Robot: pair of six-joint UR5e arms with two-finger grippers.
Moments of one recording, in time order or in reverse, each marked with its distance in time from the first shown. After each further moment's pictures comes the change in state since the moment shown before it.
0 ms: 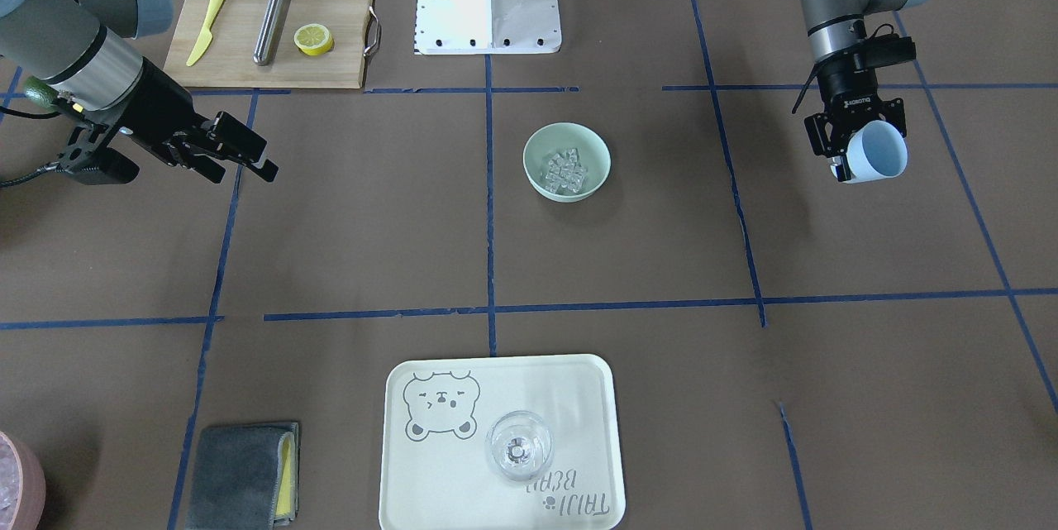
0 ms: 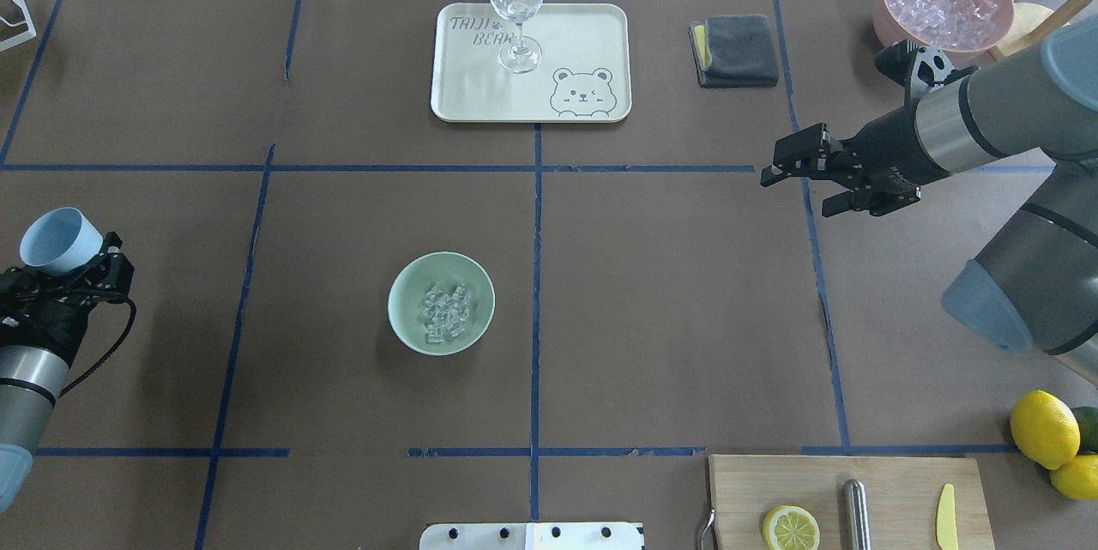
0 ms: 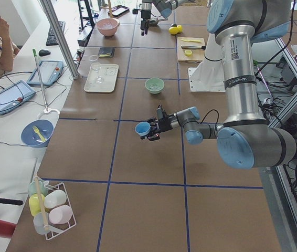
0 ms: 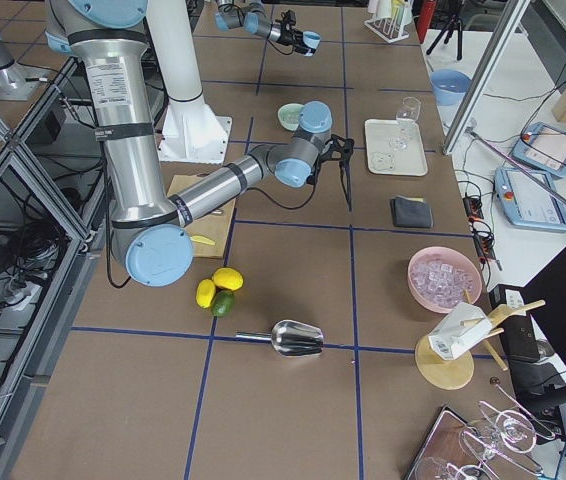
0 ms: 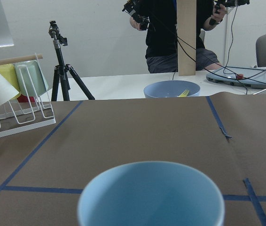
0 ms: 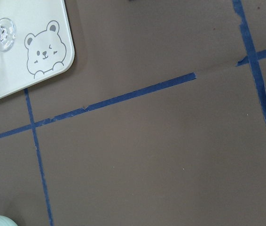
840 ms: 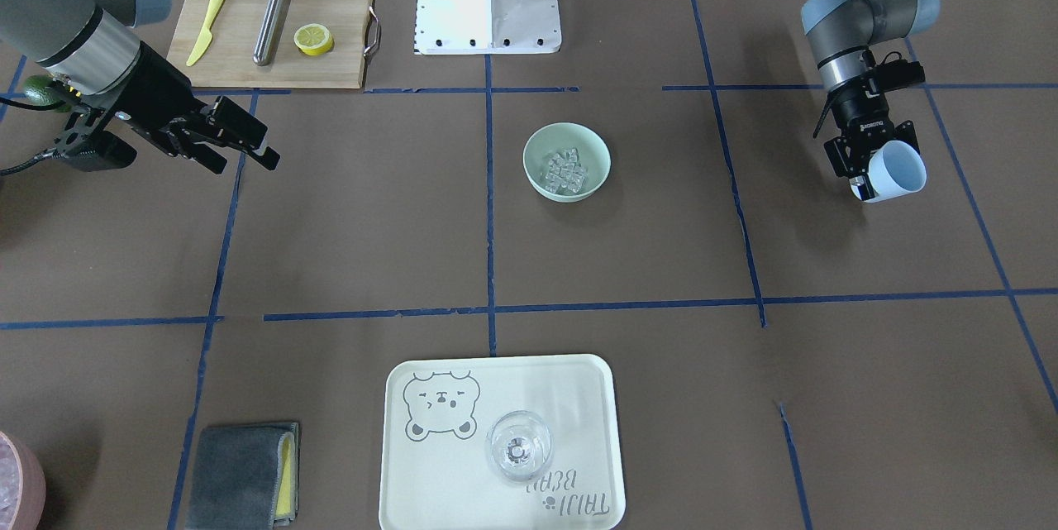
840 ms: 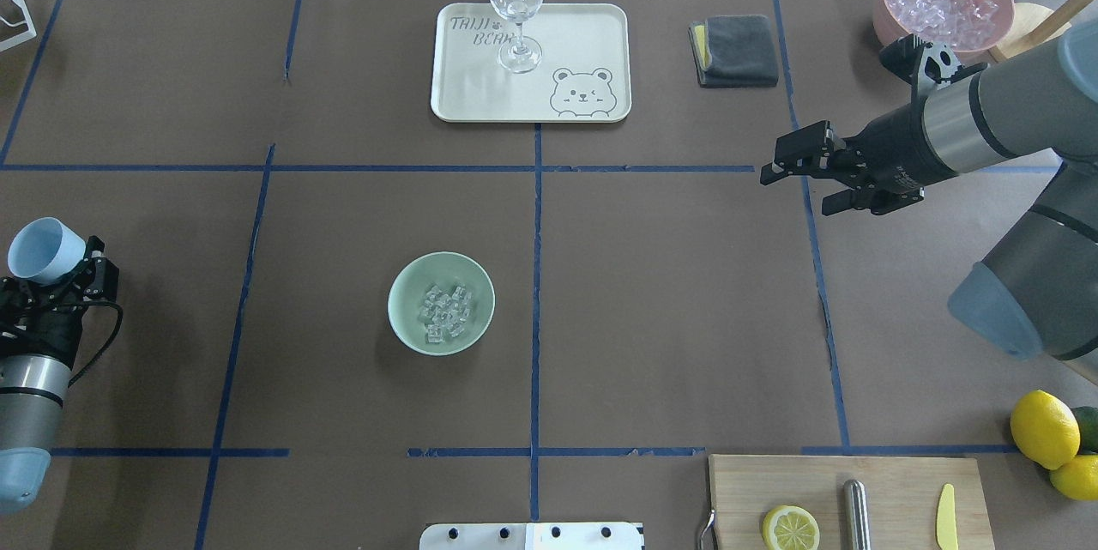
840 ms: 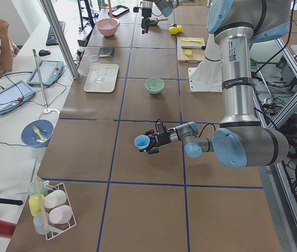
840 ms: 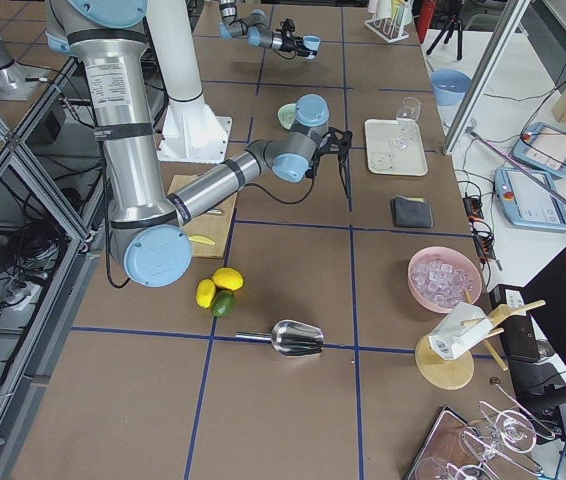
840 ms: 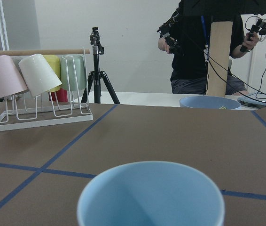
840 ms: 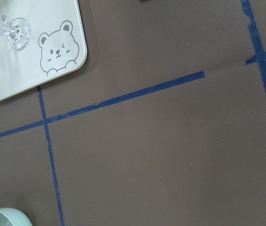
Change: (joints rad) left arm 0.012 -0.063 0.200 -0.021 0.118 -0.139; right arm 0.001 -0.009 0.034 0.000 -0.003 0.003
